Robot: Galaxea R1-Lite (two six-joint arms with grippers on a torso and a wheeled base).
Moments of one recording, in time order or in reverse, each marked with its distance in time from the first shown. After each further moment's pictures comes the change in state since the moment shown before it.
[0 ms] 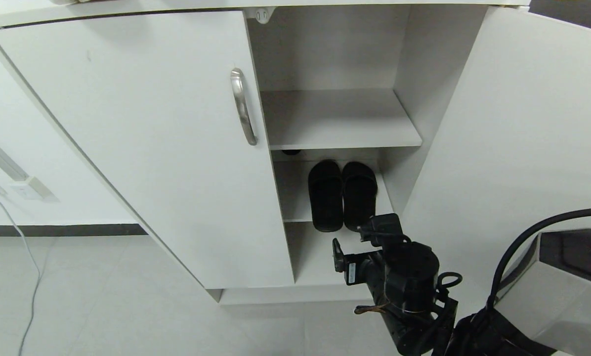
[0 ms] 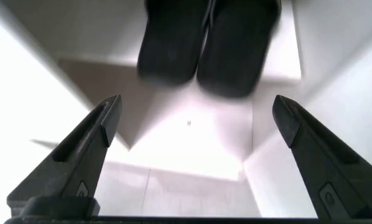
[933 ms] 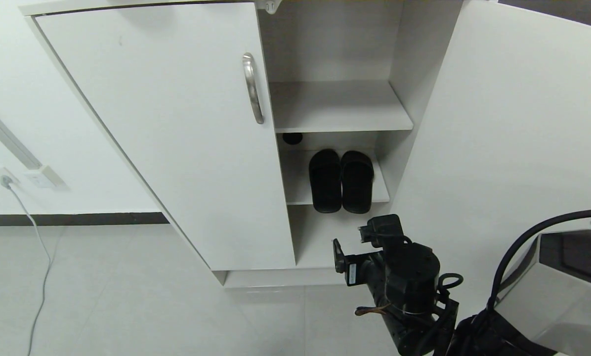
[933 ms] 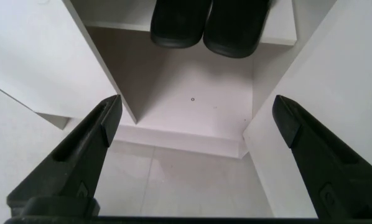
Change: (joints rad) left arm 0.000 0.000 -0.001 0.001 -0.001 0.001; right arm -0.001 0.002 0.006 -0.004 -0.001 0.000
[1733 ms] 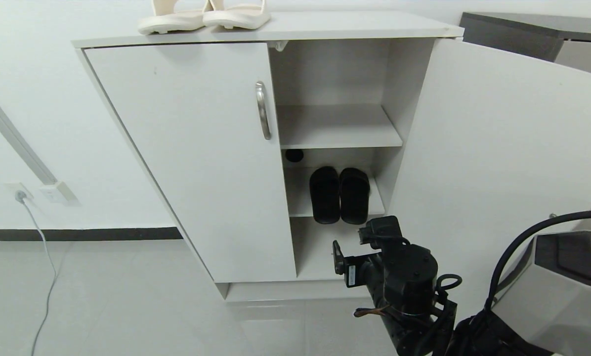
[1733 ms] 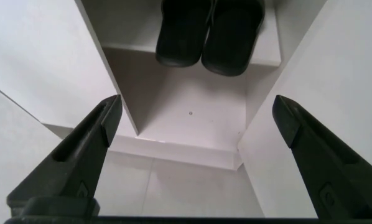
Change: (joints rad) left arm 0.000 0.000 0.000 0.000 0.000 0.000; right arm 0.000 0.007 0.000 0.001 -0.001 -0.003
